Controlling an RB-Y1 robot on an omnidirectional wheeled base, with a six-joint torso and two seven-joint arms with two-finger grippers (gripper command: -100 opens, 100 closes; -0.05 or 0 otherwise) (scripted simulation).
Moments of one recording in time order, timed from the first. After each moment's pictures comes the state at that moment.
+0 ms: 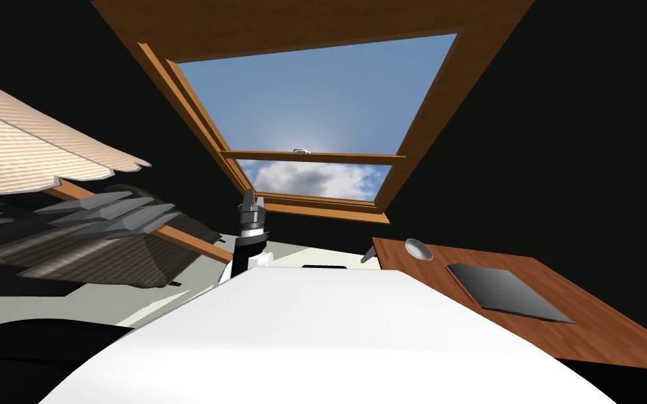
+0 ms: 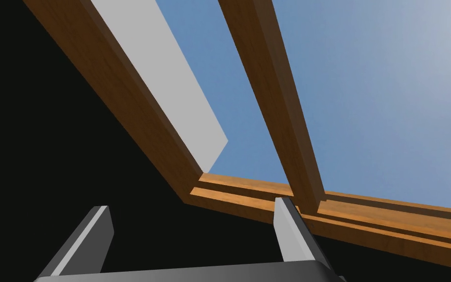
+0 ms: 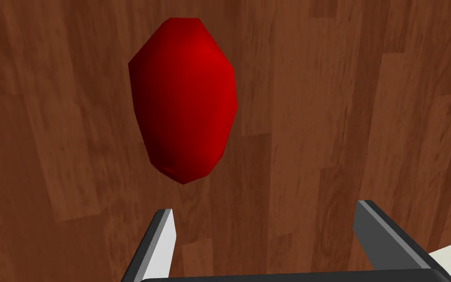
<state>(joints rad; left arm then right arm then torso) 0.52 -0.04 0.04 -2.24 -0.11 -0.46 -0.08 0.21 -0.35 -1.25 -0.81 -0.31 0.74 -0.17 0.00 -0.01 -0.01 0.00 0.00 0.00</state>
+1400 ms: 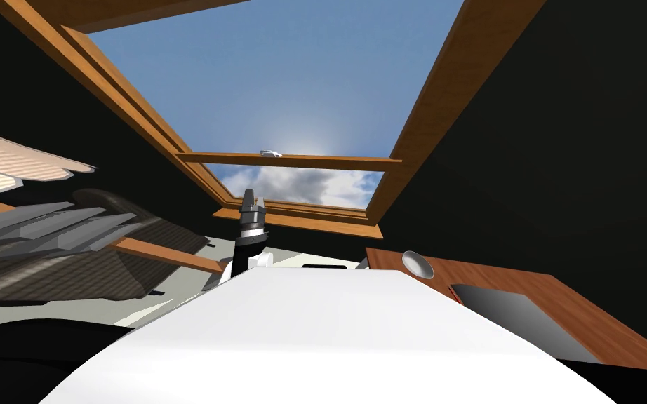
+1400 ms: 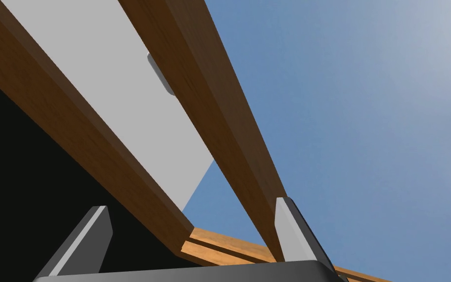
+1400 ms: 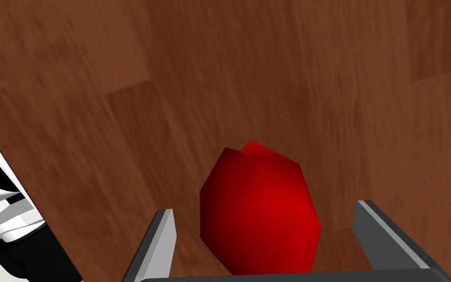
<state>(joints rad) 0.52 -0.04 0.04 -2.24 -0.11 -0.46 -0.08 0.20 -0.30 -1.36 -0.66 -0.34 0.91 -0.29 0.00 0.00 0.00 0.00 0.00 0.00</state>
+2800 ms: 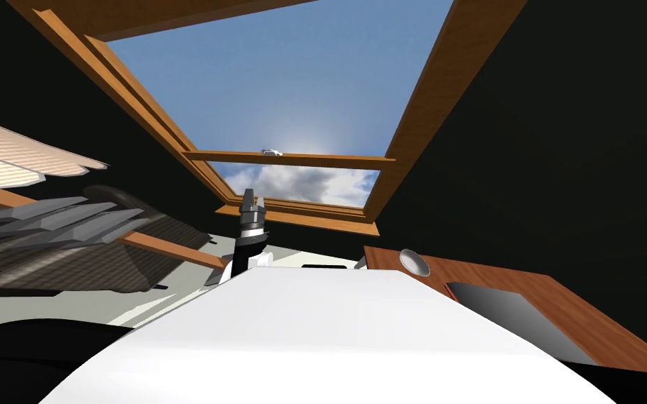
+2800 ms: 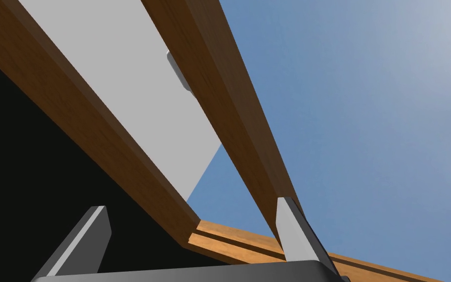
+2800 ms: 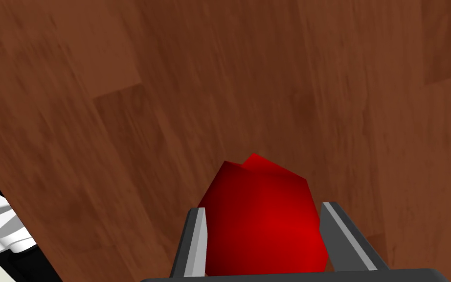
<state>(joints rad) 0.52 -0.04 0.04 -2.24 -0.11 -0.46 -0.08 0.18 -0.29 -1.32 -0.60 -0.33 0.83 -0.34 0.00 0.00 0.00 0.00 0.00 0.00</state>
